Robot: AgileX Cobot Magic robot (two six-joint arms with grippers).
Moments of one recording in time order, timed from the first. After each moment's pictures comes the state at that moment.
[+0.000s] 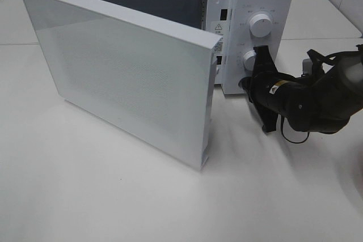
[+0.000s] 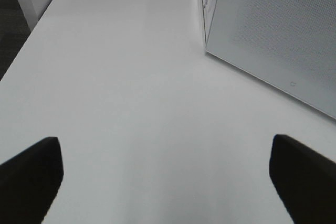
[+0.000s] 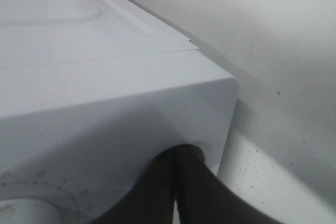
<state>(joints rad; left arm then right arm) 0.07 -0.01 -0.52 -0.08 1.08 0.01 0.34 2.11 -0.81 0.24 -0.81 1.35</state>
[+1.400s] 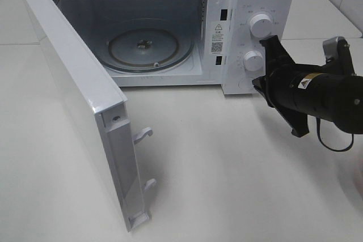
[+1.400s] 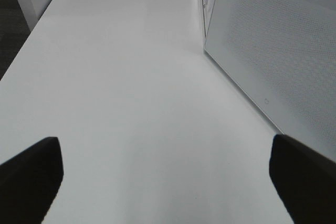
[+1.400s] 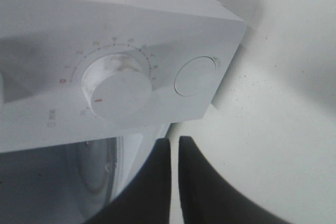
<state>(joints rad) 0.07 -0.01 -0.52 -0.08 1.08 0.01 0.42 1.72 -0.58 0.28 -0.58 1.08</state>
